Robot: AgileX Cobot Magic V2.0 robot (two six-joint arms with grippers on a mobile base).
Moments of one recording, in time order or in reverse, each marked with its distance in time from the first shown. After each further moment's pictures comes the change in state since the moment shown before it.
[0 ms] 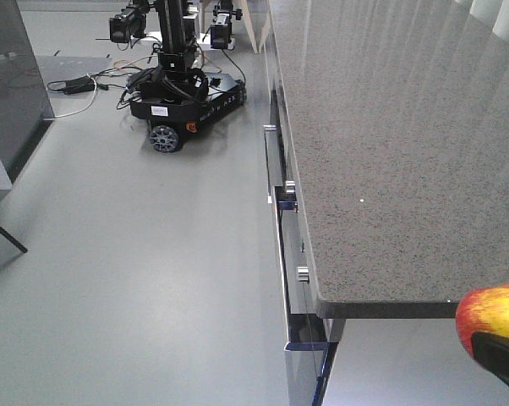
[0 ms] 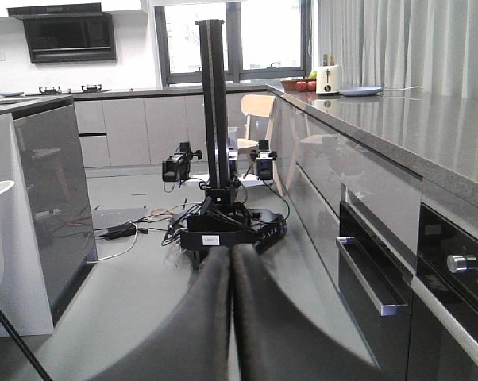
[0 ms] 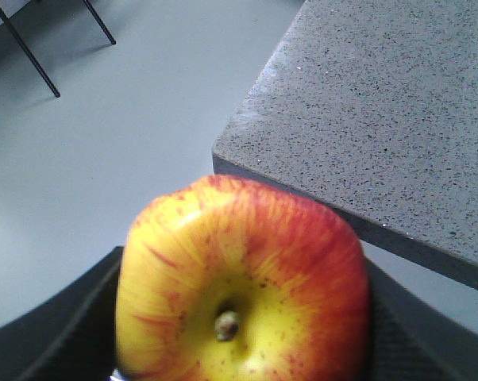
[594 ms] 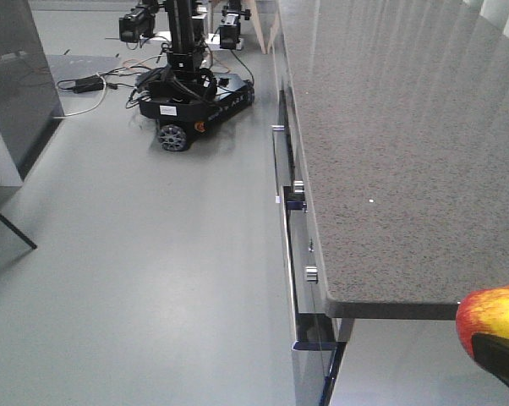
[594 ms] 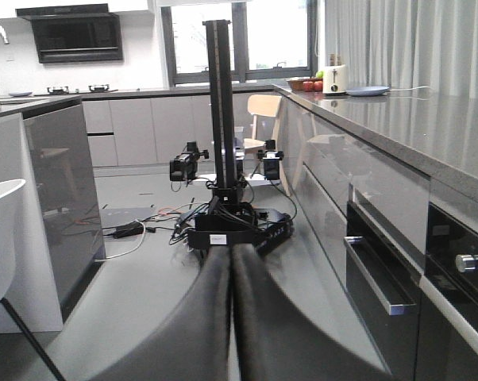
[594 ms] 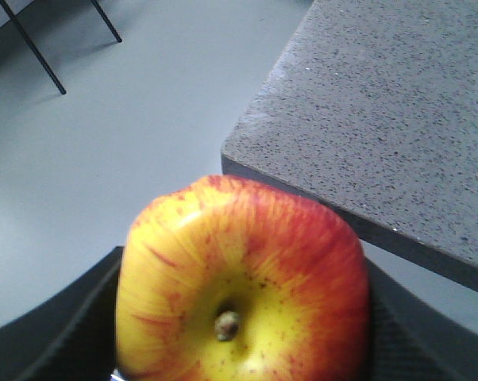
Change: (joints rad) left arm 0.000 0.000 0.000 0.000 0.000 0.000; right arm 0.000 0.000 0.000 -0.001 0.005 0.000
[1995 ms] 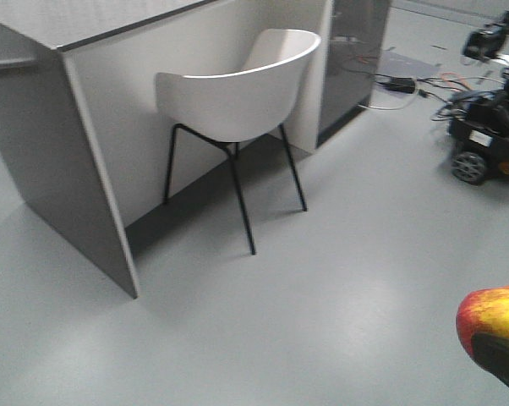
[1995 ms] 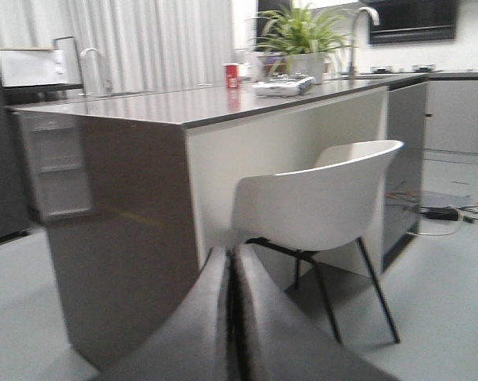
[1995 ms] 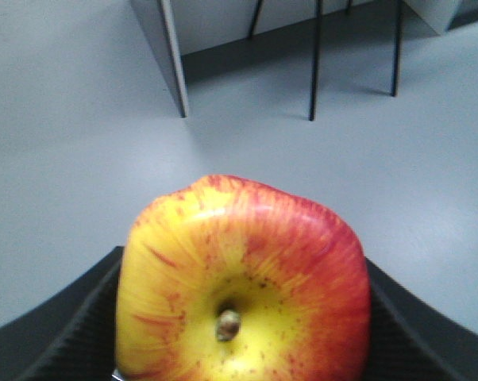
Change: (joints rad) left arm 0.000 0.000 0.000 0.000 0.000 0.000; right arm 0.000 0.000 0.000 0.000 0.000 0.000
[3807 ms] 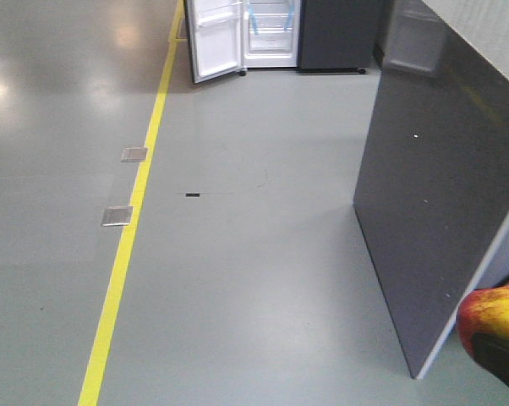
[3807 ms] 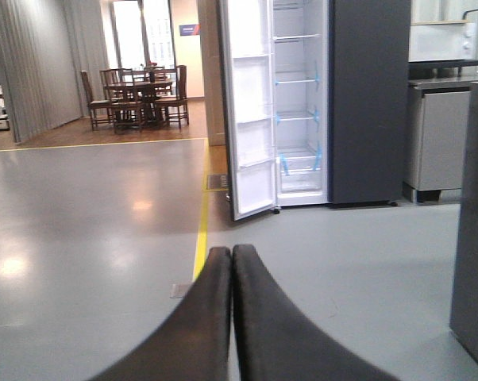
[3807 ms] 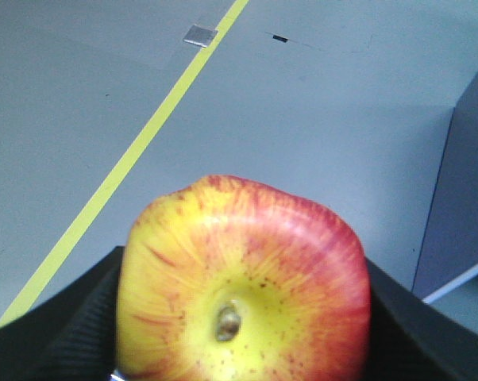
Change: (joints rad) left arm 0.000 0.000 0.000 0.000 0.000 0.000; right arm 0.000 0.000 0.000 0.000 0.001 0.000
